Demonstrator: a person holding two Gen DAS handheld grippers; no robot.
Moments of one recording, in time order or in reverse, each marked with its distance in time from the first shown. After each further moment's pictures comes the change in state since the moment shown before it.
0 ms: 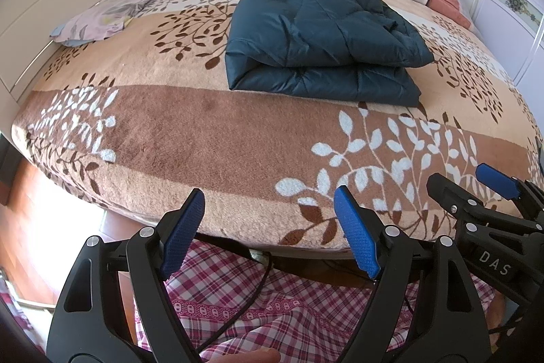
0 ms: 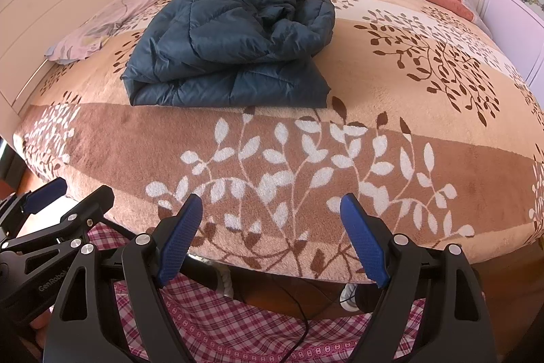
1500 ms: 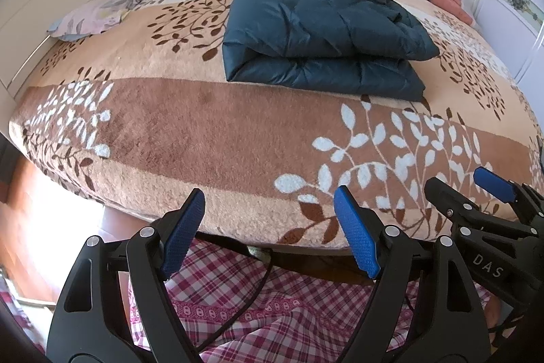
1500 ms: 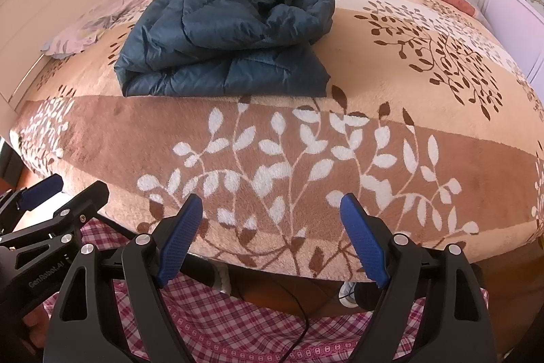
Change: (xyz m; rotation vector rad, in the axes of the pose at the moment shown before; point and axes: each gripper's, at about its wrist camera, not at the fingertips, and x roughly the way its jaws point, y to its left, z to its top) left arm 0.012 0.001 0.000 -0.002 0.038 -0.002; right arm 0.013 -0.008 -0.003 -0.016 0.035 0.004
